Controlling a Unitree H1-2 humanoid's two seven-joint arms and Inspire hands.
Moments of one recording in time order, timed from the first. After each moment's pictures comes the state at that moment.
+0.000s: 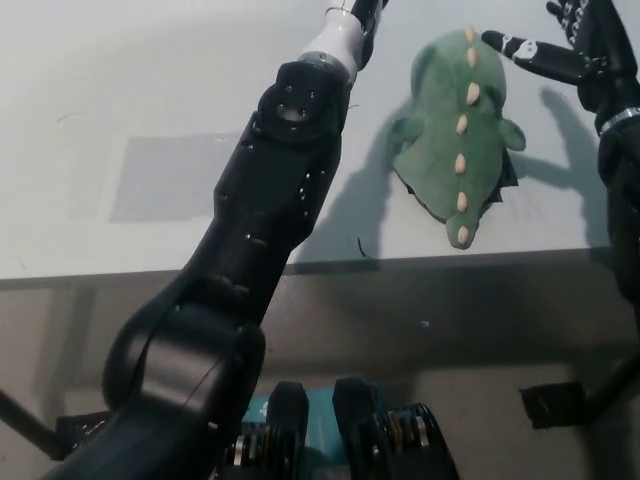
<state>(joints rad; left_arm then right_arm) -1.27 -0.08 0.03 1.06 -0.06 -0.10 0.04 -0.92 -0.25 -0.10 0.59 0.03 0.06 0.08</state>
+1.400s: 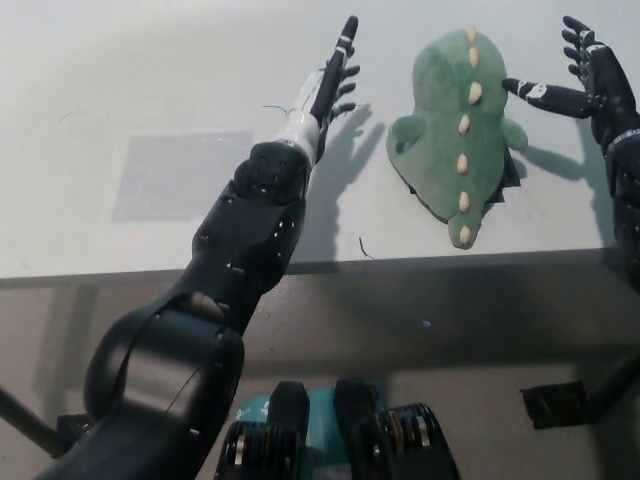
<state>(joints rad) -1.21 -0.04 0.01 1.33 -0.05 -0.14 0.05 -1.00 -0.31 -0.05 1.03 -0.05 -0.08 0.02</state>
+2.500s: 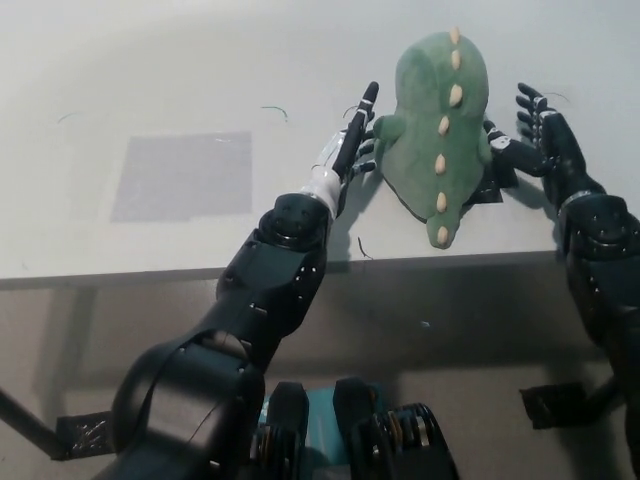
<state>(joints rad) -1.14 -0.11 0.01 1.36 -0.05 -0.13 0.05 -0.92 -0.21 -0.06 1.09 -0.01 -0.16 0.02</state>
